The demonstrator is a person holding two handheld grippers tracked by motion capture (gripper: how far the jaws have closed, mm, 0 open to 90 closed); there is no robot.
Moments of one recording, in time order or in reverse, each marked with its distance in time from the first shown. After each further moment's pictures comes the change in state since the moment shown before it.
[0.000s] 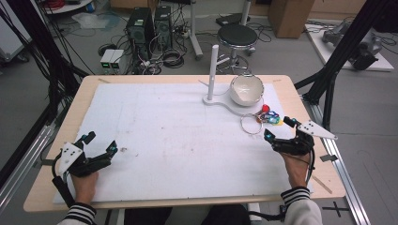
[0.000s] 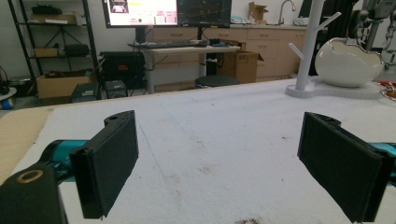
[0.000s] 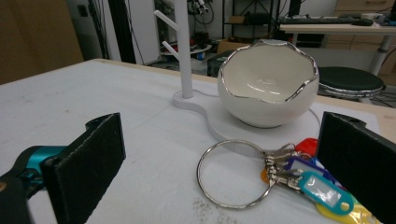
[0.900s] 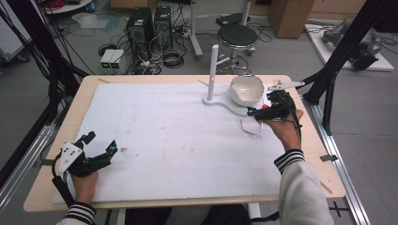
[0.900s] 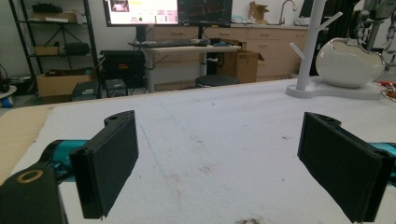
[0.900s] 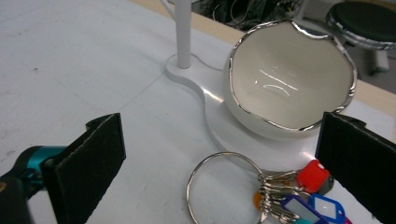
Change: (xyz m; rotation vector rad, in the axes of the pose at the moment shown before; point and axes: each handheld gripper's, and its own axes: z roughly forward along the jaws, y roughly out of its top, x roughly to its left) left arm 0.000 0.000 0.000 0.003 0.004 -0.007; right arm 0.006 0.089 0.089 0.446 0.005 -0.107
